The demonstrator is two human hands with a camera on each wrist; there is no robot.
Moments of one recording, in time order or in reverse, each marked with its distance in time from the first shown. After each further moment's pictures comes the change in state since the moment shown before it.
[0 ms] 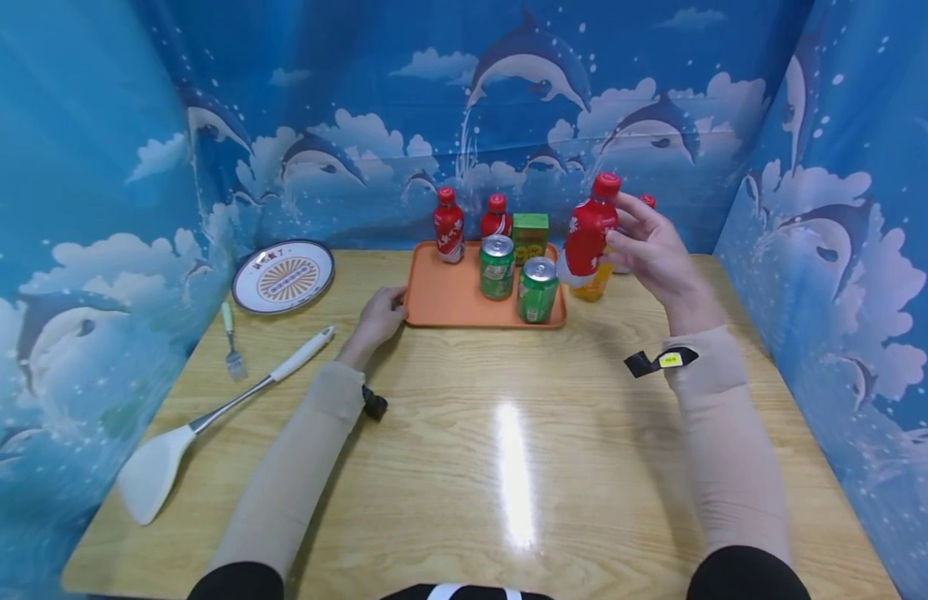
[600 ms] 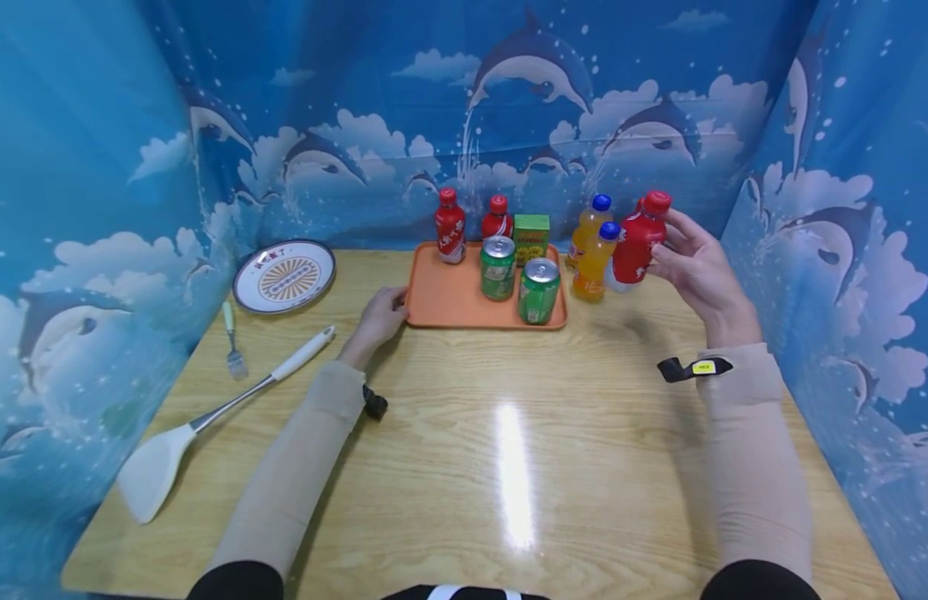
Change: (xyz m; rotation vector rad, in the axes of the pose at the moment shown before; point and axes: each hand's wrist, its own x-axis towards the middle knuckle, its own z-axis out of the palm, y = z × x) left_hand 0.000 0.001 0.000 0.028 0.000 -0.007; right_hand -0.028 0.003 -0.056 -0.026 0.130 0.023
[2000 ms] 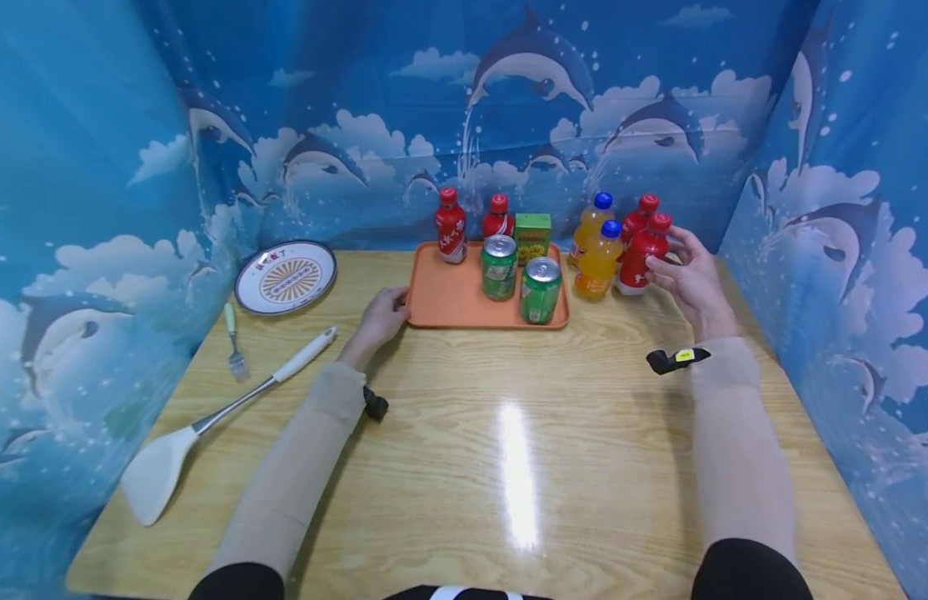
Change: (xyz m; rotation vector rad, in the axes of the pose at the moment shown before) left_hand 0.002 -0.003 -0.002 -0.009 -0.031 0.008; right_hand 0.019 0.048 -0.042 -0.001 0.302 0.170
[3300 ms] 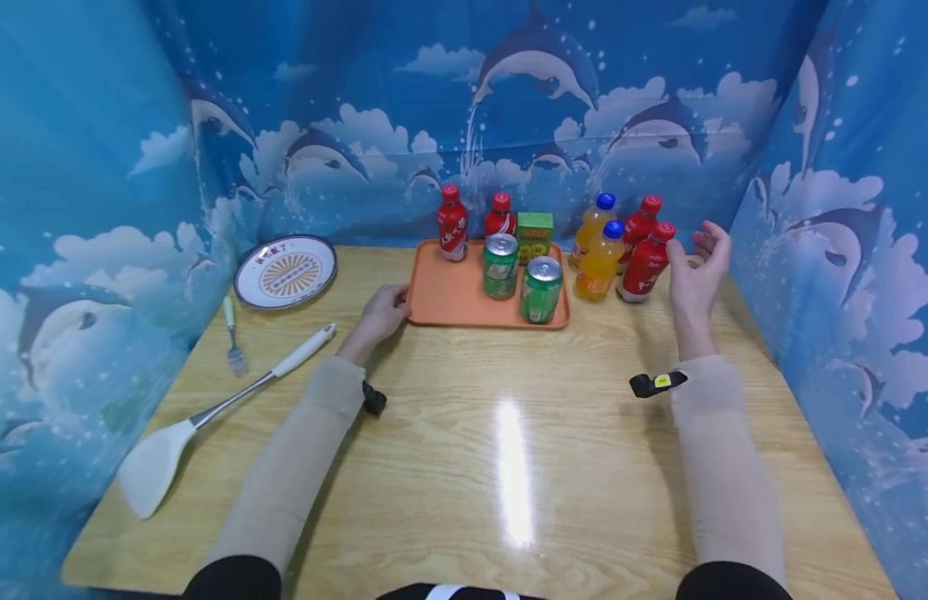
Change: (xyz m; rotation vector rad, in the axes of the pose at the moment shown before) left_hand 0.002 0.001 -0.003 0.008 -0.026 0.009; right_hand -0.025 0.000 0.045 -0.404 0.494 -0.341
